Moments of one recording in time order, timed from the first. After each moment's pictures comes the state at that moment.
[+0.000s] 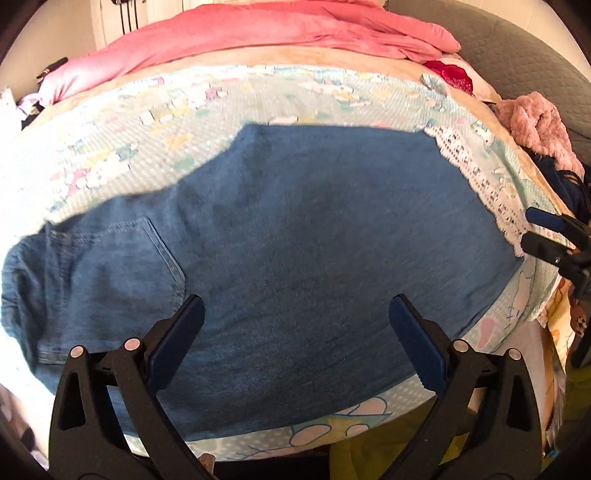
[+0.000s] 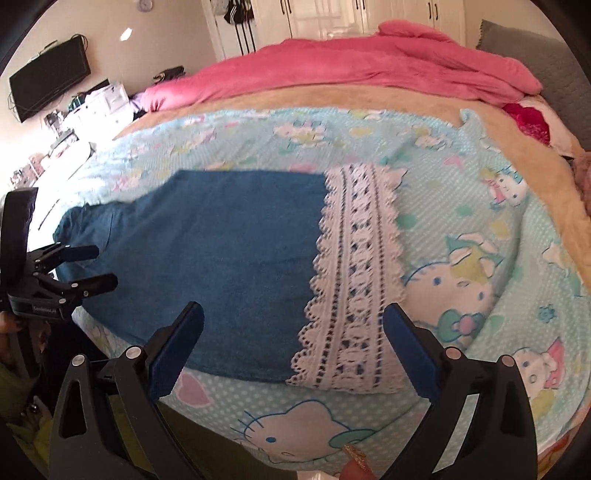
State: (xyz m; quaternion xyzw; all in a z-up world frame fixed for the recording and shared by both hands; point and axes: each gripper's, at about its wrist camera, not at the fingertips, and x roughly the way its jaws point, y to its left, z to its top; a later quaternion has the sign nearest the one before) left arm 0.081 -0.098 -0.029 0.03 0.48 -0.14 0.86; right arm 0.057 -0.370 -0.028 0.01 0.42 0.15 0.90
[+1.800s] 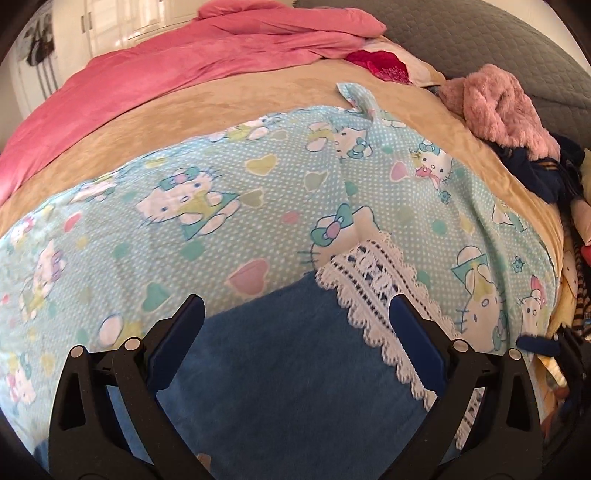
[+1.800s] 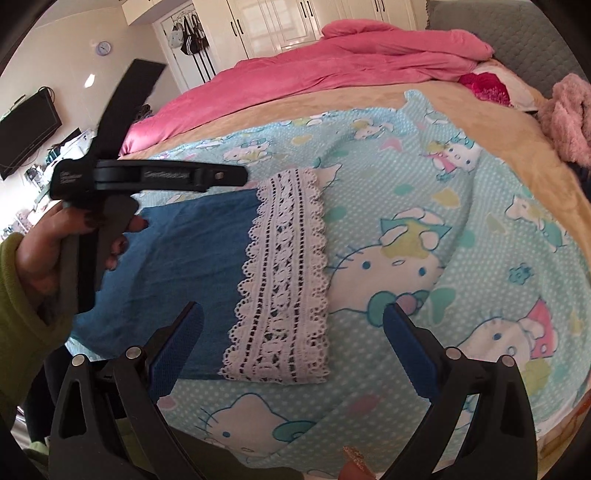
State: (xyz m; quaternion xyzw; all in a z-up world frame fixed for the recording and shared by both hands) left arm 0.222 -0.285 -0.009 0.11 0.45 -0.27 0.84; right arm 0.050 -0.432 -0.039 0.09 0.40 0.10 0.91
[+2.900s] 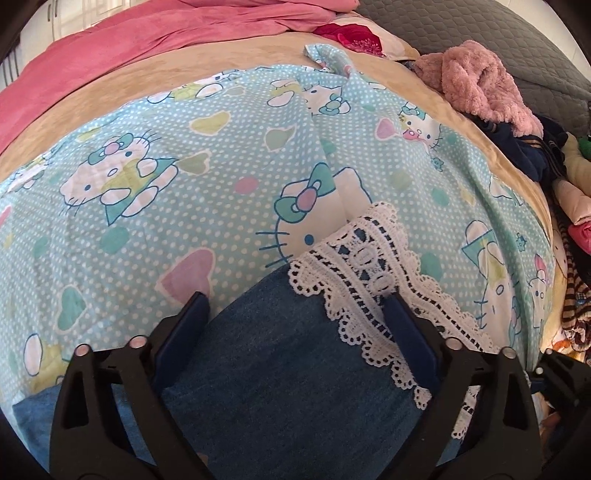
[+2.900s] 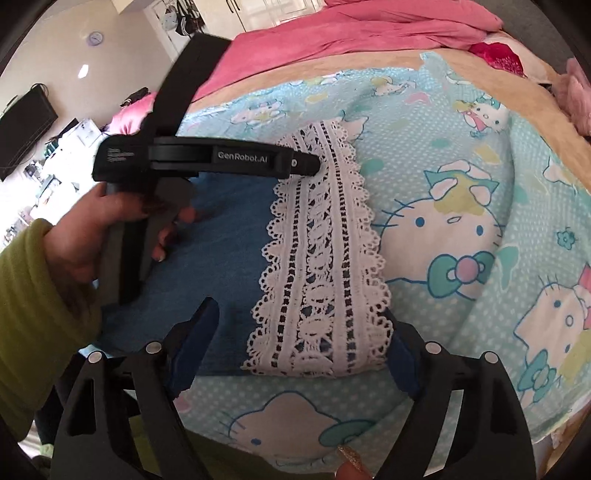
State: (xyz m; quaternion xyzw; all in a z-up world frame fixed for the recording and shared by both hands) left arm 0.240 -0.304 -0.062 0.10 0.48 -0.34 0.80; right arm 0.063 -0.404 -0.069 0.11 0.45 0.11 0.88
